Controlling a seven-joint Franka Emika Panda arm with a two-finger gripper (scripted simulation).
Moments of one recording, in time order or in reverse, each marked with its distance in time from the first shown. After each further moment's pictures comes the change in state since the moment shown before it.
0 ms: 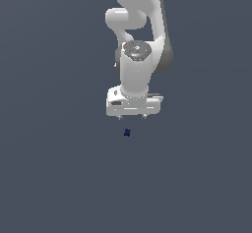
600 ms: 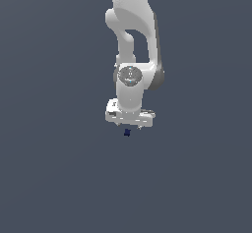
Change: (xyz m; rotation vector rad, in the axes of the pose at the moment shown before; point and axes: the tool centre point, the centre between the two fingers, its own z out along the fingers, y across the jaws) arm -0.006 0.012 0.076 0.006 -0.011 0.212
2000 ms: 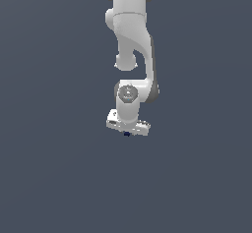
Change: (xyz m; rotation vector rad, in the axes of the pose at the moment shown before) arm -0.004 0.007 0.078 -0.004 -0.002 0.085
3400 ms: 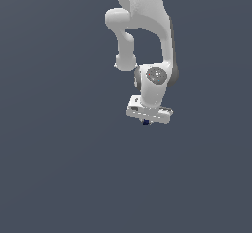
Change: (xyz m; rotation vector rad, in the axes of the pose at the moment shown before) arm -0.057 -0.082 -0.050 0.000 0.001 0.000
